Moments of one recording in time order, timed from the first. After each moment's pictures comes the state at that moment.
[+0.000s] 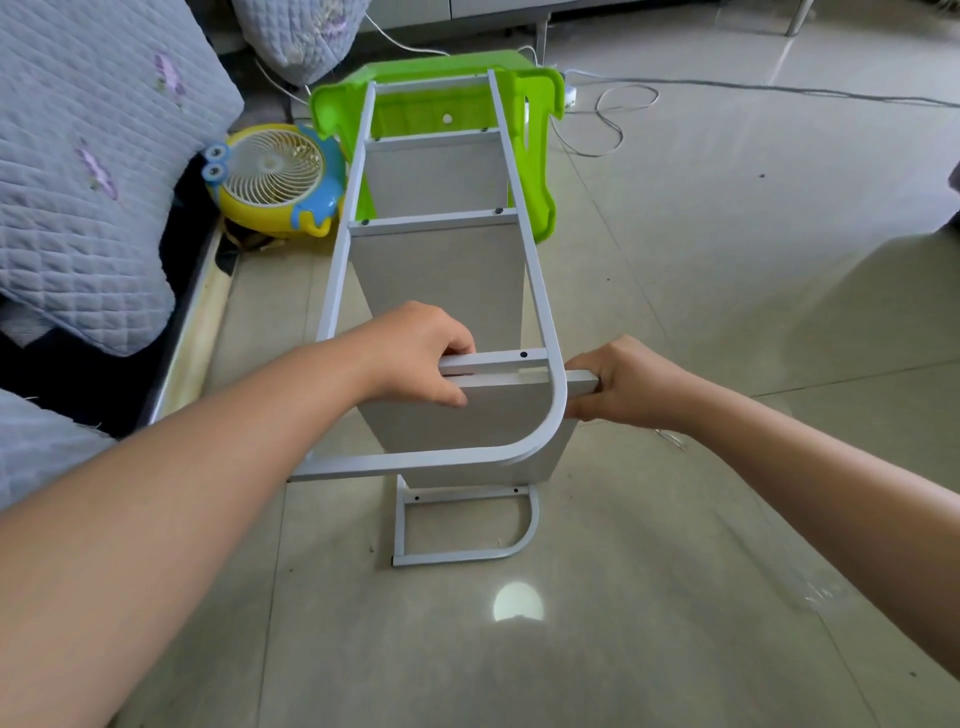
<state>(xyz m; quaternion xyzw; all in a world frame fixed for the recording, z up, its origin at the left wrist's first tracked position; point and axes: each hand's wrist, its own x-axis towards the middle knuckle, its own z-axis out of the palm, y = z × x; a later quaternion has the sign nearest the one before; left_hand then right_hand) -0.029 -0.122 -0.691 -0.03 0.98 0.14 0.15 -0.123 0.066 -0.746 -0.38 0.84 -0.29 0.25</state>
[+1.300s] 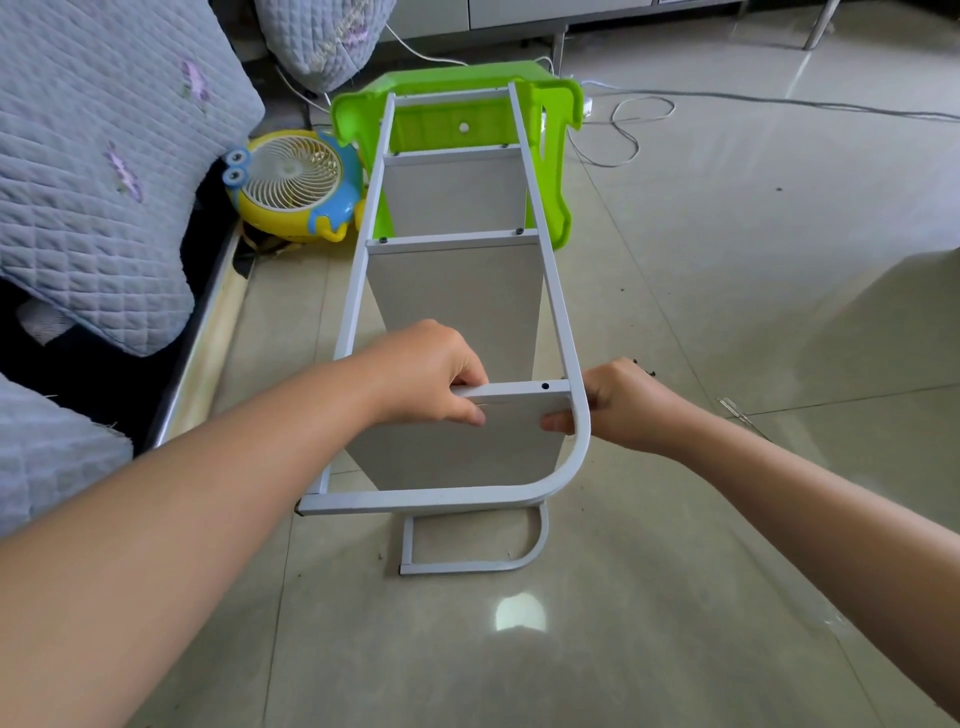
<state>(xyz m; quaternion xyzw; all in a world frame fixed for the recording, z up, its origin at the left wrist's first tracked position) -0.021 -0.129 -0.695 -0.02 0.98 0.15 0.17 -0.105 0.048 -0.743 -0.36 0.84 -0.29 0.26</state>
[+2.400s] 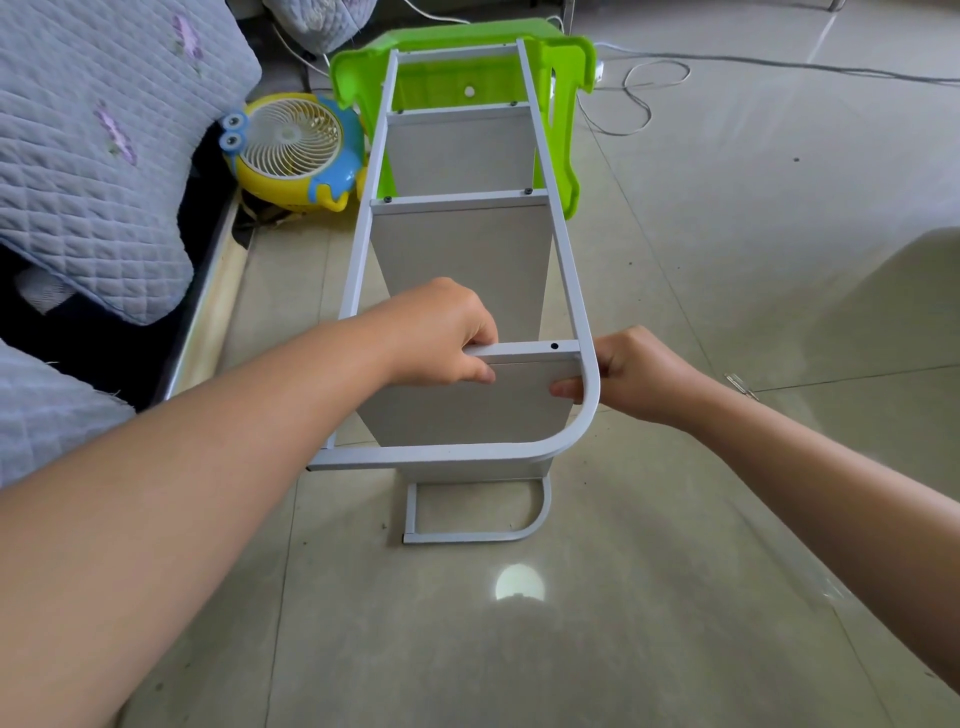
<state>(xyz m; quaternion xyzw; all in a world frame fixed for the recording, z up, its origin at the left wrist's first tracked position) -0.026 -0.127 -0.695 0.01 0.98 0.09 0.16 -0.106 0.051 -0.746 -0.37 0.84 -0.32 0.24</state>
